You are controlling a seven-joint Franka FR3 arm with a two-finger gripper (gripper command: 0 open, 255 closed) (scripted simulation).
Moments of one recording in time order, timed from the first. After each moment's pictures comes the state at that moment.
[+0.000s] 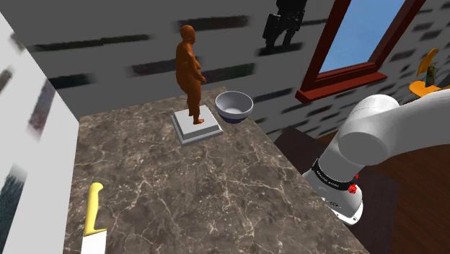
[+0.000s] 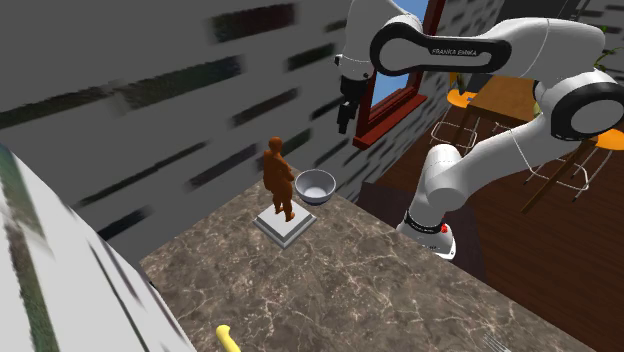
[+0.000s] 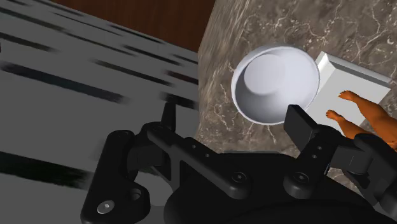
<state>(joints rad) -0.02 -0.78 -0.03 -2.36 -0.04 1.64 0.07</state>
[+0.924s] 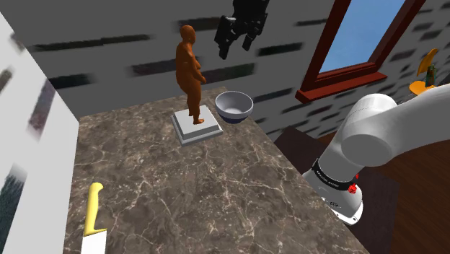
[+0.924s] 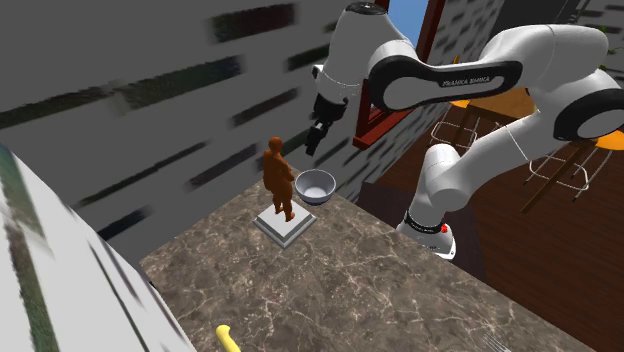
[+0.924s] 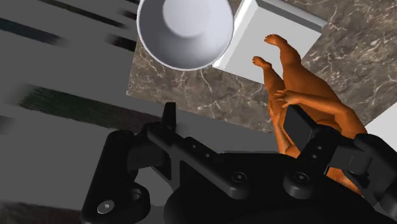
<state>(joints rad) 0.06 -0.73 0.23 -2.36 0.06 1.91 0.32</state>
